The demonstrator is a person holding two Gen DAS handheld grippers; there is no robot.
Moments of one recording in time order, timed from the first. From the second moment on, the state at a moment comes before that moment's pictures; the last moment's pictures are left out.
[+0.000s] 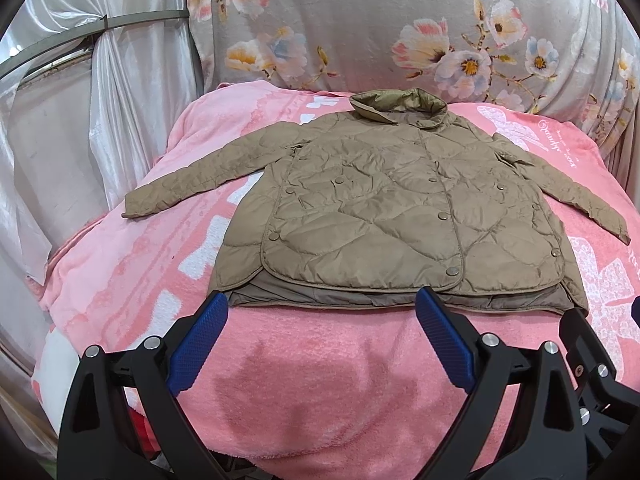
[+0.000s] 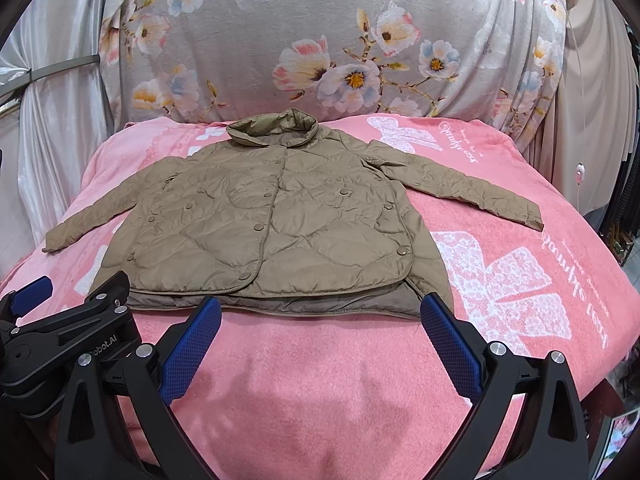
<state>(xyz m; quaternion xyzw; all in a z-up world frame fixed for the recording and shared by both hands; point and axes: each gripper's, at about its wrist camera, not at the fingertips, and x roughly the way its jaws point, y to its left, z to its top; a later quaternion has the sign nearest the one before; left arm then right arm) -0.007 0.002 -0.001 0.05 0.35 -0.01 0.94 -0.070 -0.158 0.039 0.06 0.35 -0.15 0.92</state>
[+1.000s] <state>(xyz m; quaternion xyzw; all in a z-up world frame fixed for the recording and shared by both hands) -0.005 0.008 0.003 0.05 0.35 -0.01 0.94 -0.072 -0.156 0.041 0.06 0.34 -0.15 0.92</state>
